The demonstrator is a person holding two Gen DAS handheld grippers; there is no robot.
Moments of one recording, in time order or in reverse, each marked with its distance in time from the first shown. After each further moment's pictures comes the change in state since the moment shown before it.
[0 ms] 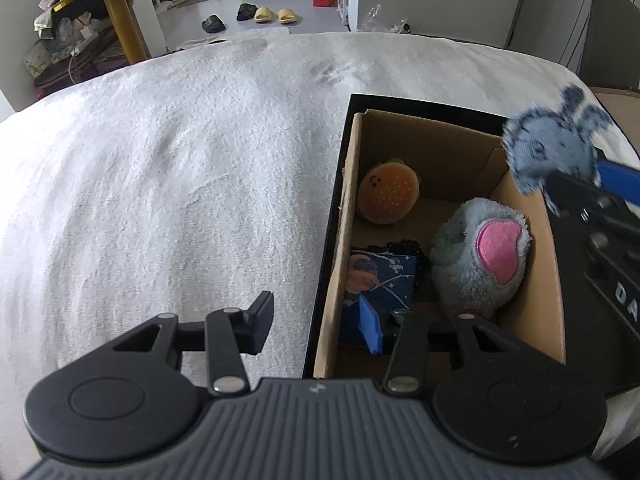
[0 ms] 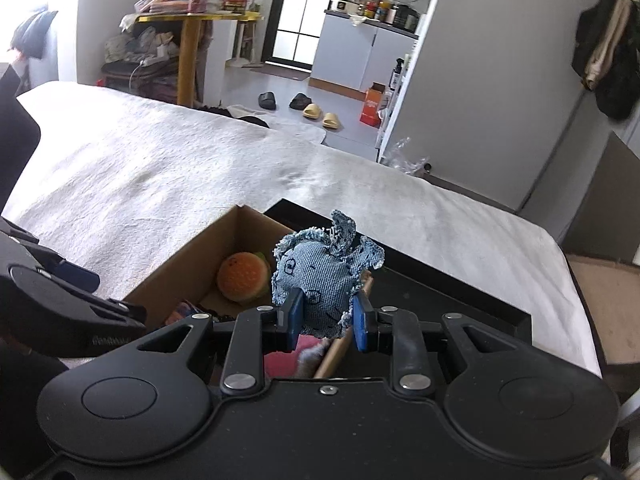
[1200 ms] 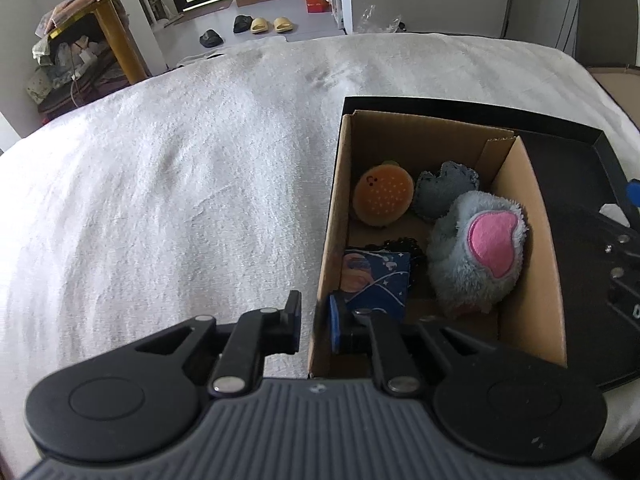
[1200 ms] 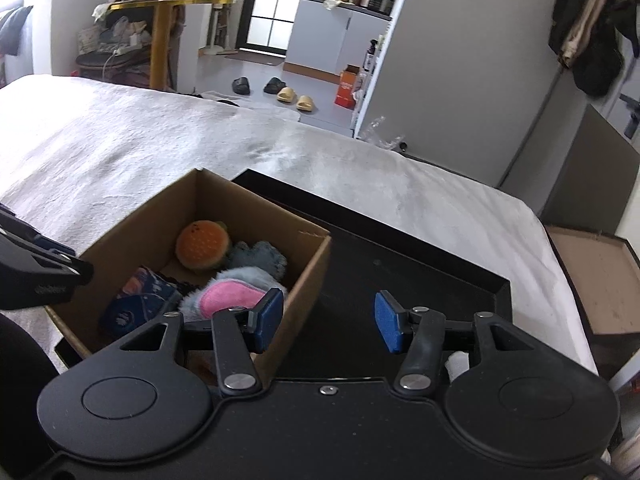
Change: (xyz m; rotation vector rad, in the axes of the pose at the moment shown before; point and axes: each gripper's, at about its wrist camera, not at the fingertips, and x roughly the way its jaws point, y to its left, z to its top) left arm -0.010 -0.017 -0.002 0.074 -0.020 0.069; right arm -0.004 -0.023 -0.031 0.054 0.046 -0.068
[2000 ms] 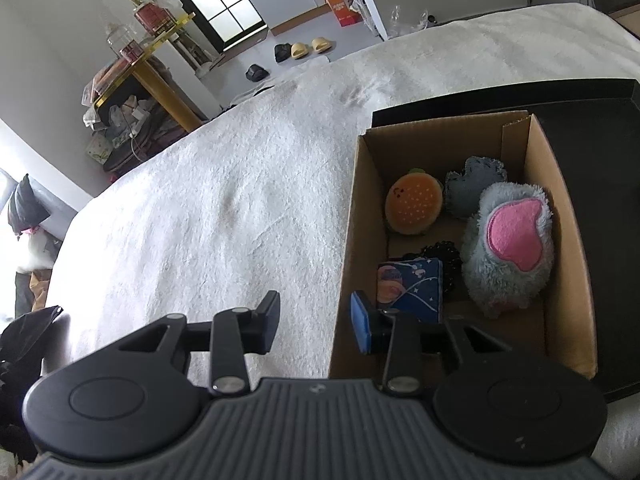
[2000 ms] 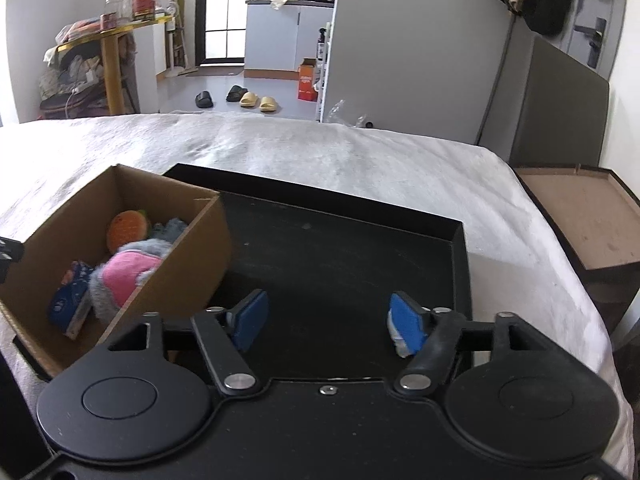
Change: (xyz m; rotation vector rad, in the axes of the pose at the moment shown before) left arm -0.012 -0.045 0.003 0.150 -0.039 0.289; right arm 0.017 -0.086 -0.048 0.184 -0.002 0.004
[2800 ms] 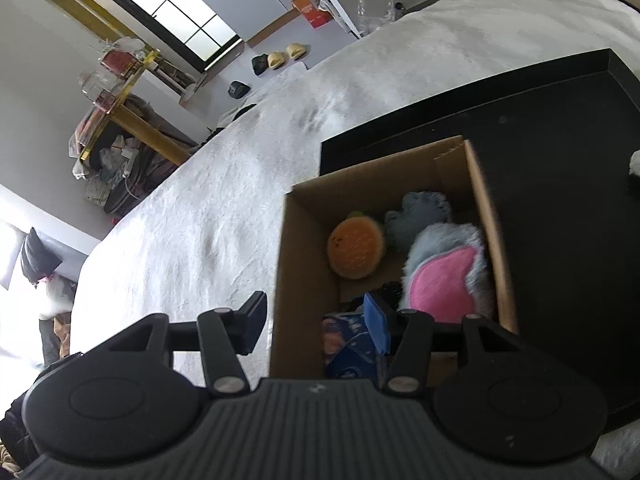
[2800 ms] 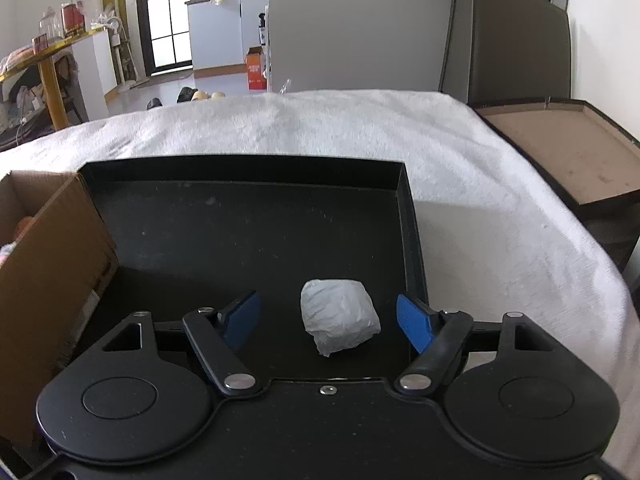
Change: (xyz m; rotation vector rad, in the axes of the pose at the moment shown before) left arm -0.007 -0.074 0.044 0.152 0.004 0.051; right arm 0.072 -0.066 -0.036 0.154 0.041 -0.048
